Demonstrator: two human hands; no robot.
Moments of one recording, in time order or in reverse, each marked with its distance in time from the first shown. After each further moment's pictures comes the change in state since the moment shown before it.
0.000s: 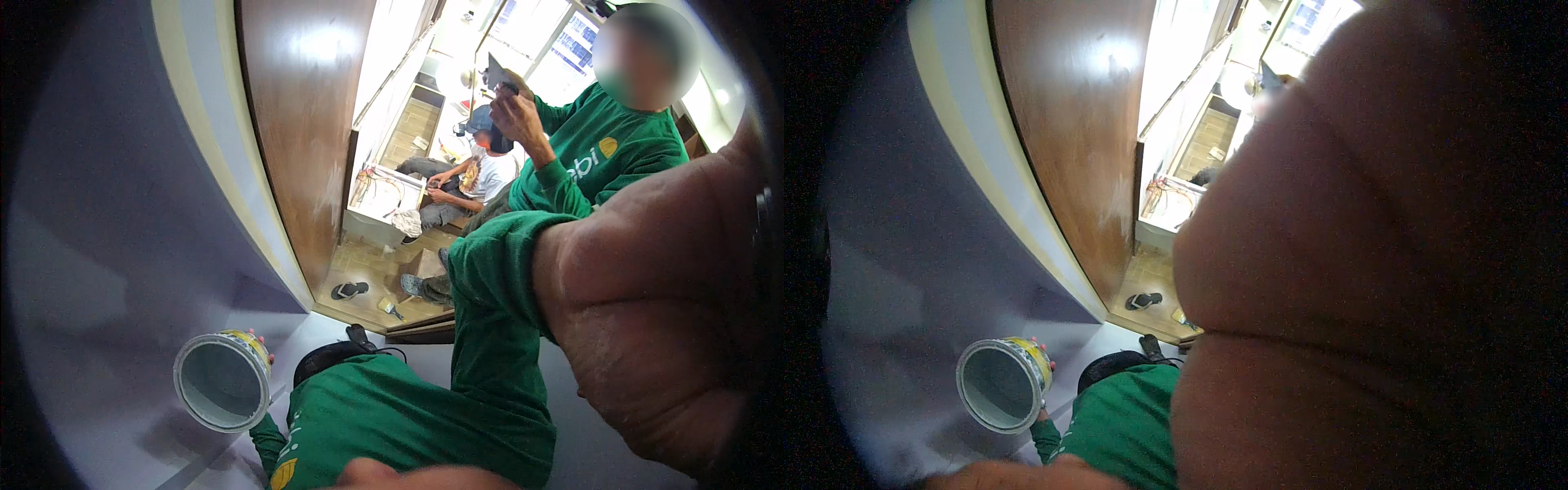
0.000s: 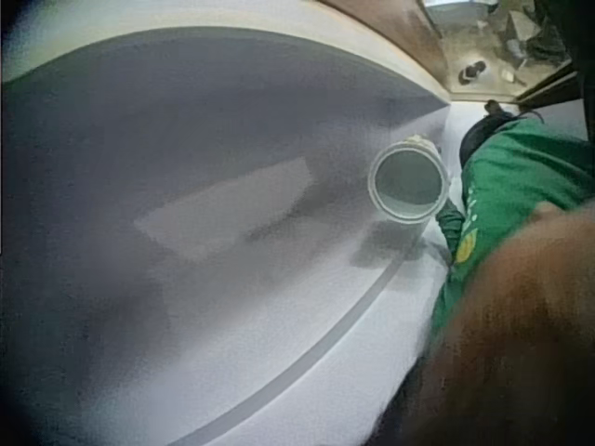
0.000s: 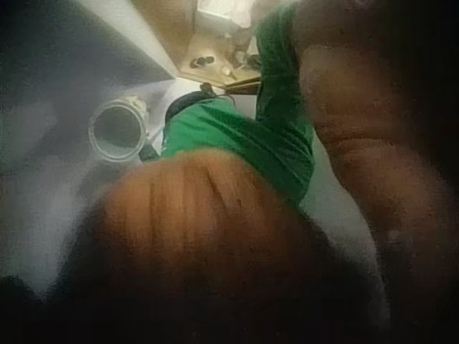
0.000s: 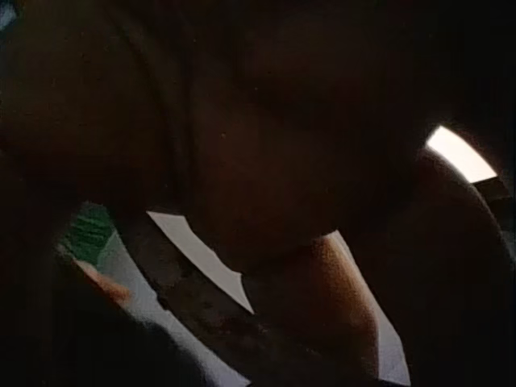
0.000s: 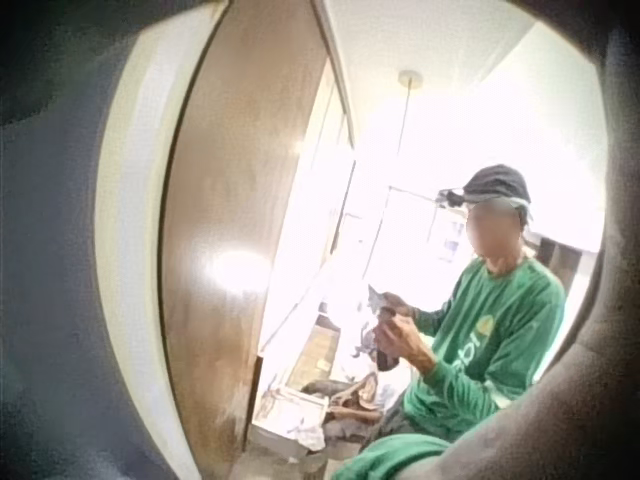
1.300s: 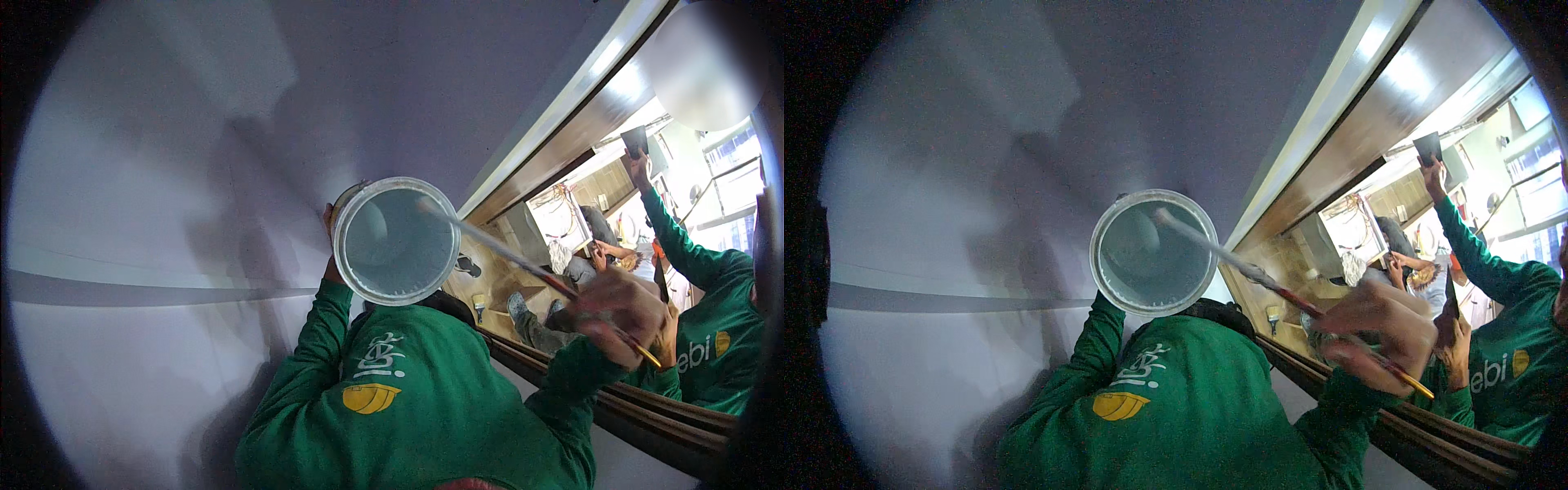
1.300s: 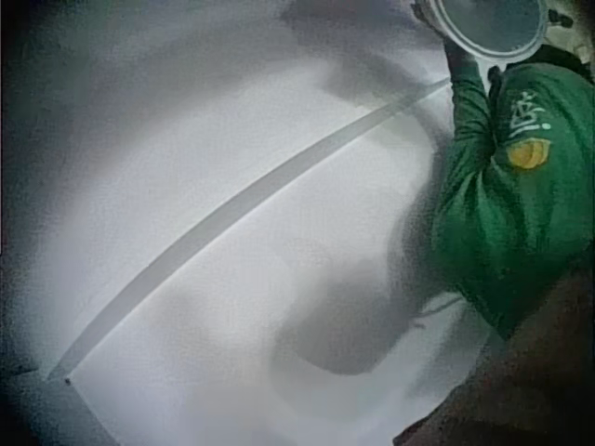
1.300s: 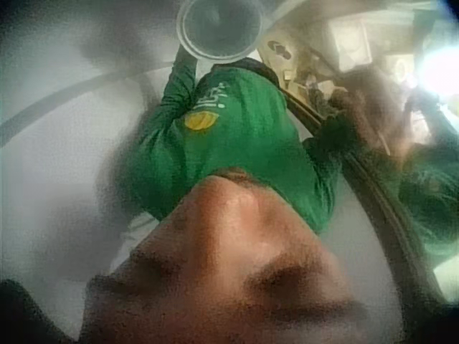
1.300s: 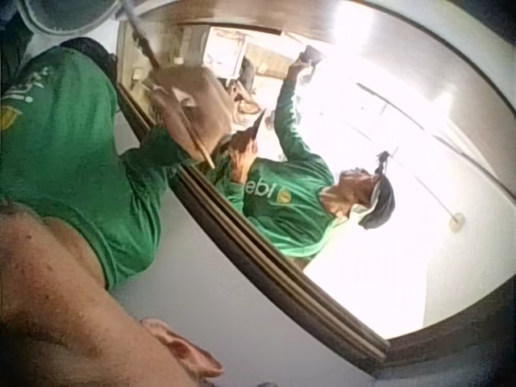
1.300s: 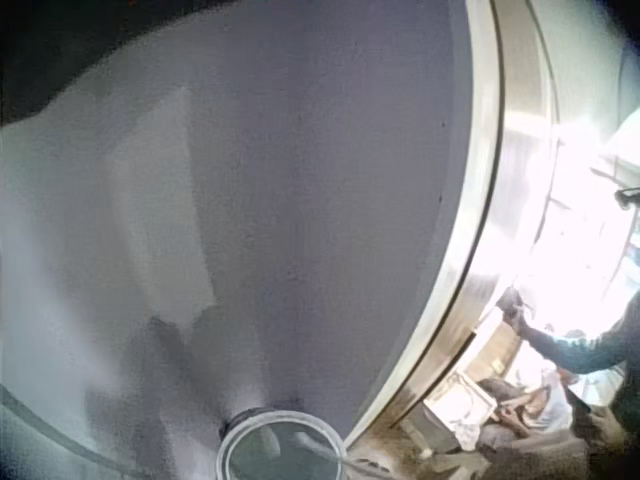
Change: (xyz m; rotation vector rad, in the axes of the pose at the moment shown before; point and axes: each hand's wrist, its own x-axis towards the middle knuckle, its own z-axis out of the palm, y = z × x) left_hand -0.002 0.007 -0.016 -0.071 0.049 0.328; right_hand -0.136 -0.001 0.072 0.213 -1.125 0.913
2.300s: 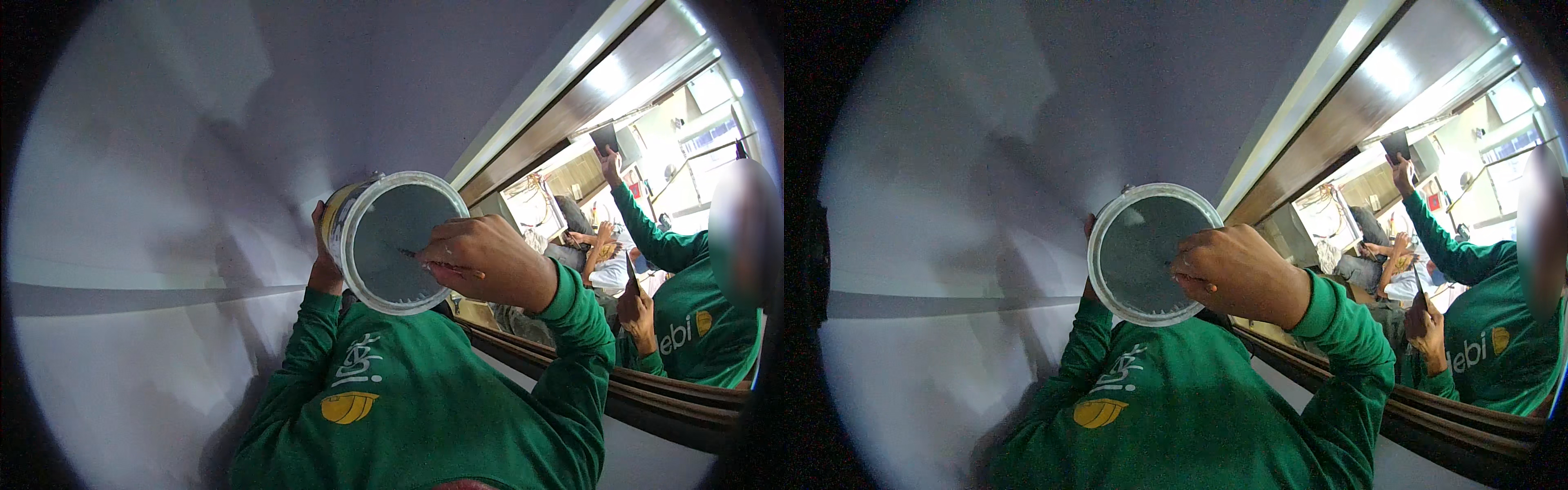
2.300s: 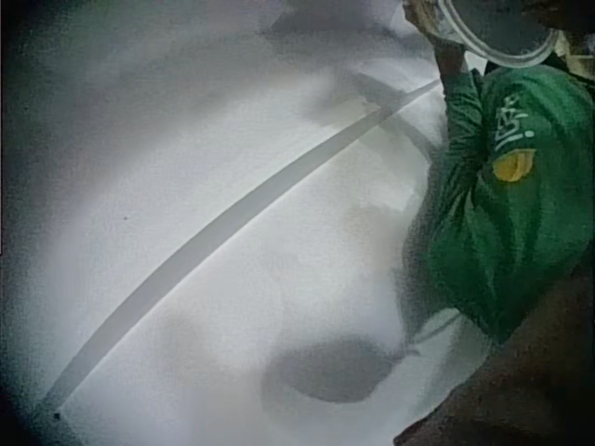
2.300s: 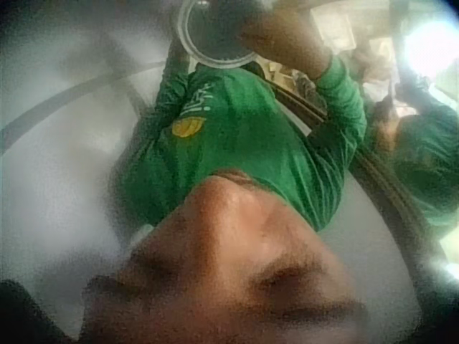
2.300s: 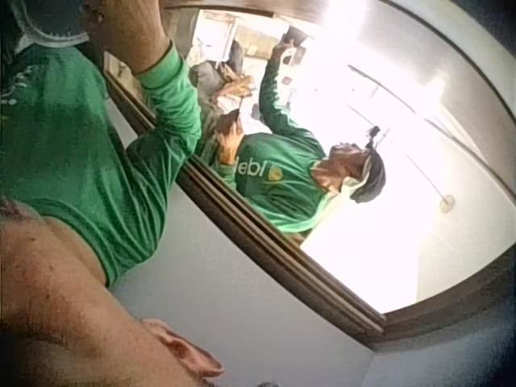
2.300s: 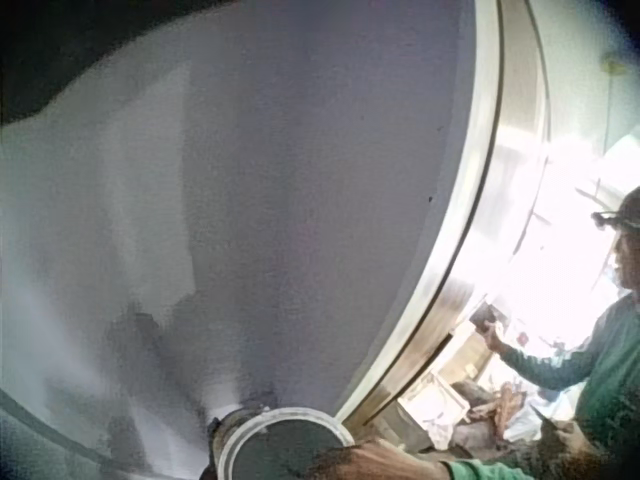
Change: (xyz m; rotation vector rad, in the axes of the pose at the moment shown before) left_hand 0.023 -0.012 -0.007 -0.001 0.003 -0.022; right_hand 0.066 0.043 0.089 -0.429 -0.631 0.018
